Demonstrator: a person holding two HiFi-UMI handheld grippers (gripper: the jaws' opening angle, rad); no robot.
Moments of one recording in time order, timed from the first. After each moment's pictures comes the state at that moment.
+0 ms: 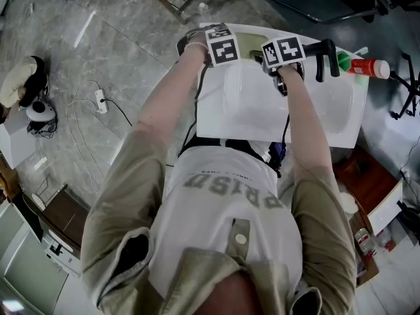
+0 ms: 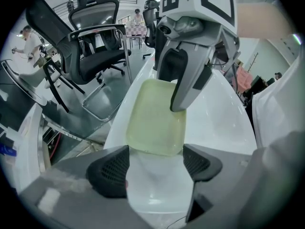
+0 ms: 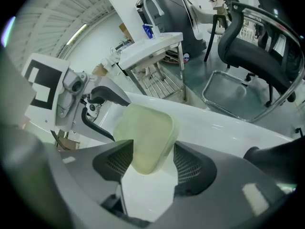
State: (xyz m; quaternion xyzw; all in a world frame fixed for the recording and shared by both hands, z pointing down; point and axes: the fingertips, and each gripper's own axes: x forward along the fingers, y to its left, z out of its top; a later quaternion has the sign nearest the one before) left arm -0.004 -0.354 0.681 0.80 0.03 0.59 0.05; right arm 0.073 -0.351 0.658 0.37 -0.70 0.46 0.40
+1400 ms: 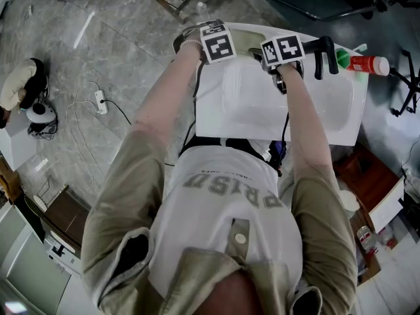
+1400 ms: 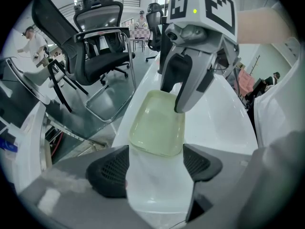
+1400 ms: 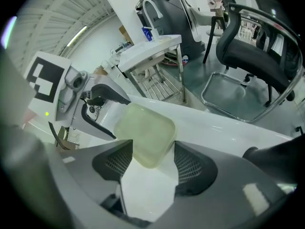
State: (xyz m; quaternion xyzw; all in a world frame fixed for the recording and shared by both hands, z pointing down) left arm -0.005 -0.364 0.677 0.81 0.01 0.58 0.05; right arm 0.076 -0.354 0.657 0.38 -0.70 0.46 0.39
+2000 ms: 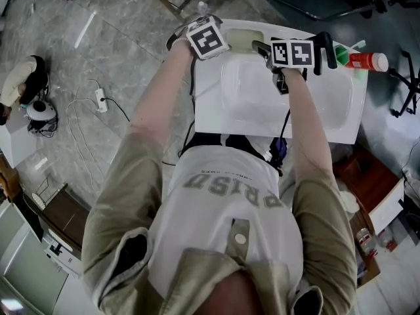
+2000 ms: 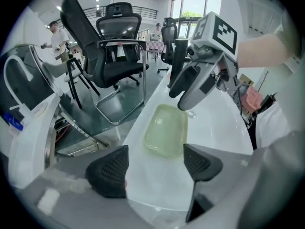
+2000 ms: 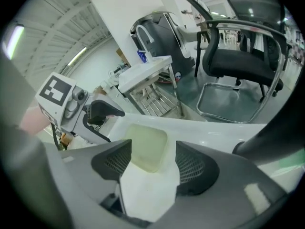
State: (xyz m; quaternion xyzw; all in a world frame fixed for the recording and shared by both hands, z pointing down) left arm -0.012 -0.387 0.635 0.85 -0.07 0.52 0.07; right arm 0.088 -0.363 0.626 0.44 -0.72 0.45 0.28
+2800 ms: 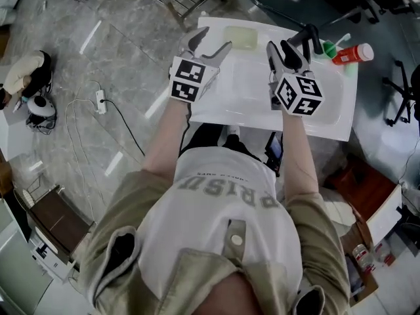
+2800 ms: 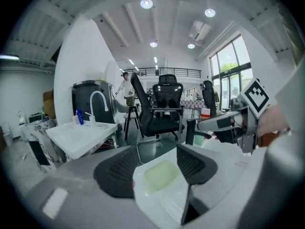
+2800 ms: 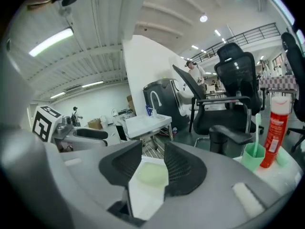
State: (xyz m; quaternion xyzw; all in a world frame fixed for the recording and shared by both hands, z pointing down) left arm -0.030 -0.323 0.473 0.90 -0.38 0.19 0.08; right arm 0.113 -0.303 0.462 0.57 -0.79 0.21 0.07
